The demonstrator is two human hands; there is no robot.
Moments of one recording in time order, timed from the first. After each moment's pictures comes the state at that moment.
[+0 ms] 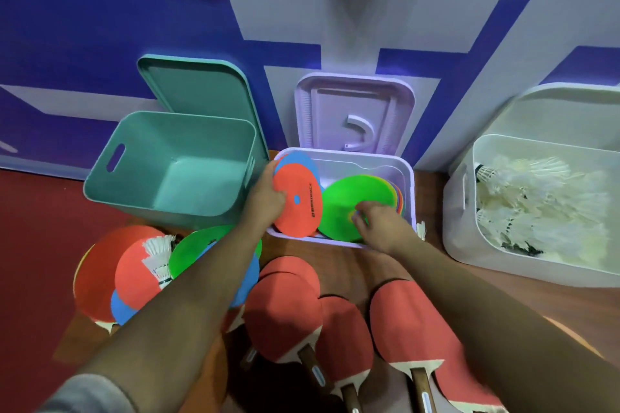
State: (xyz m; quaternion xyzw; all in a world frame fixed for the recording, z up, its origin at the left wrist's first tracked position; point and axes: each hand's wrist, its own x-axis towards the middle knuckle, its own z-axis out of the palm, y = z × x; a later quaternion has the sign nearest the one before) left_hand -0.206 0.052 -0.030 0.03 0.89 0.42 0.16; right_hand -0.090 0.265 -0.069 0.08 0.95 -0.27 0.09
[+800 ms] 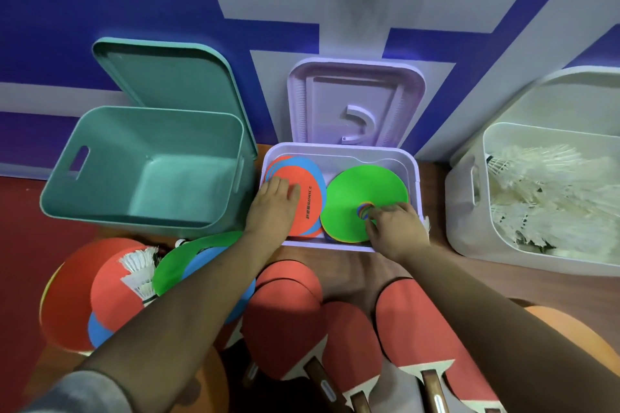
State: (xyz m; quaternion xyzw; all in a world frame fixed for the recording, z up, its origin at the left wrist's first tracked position) left_hand -0.222 0.047 -0.108 0.40 0.91 -0.10 -0.03; right_hand -0.086 0.275 -0.104 0.08 0.99 -0.06 0.07
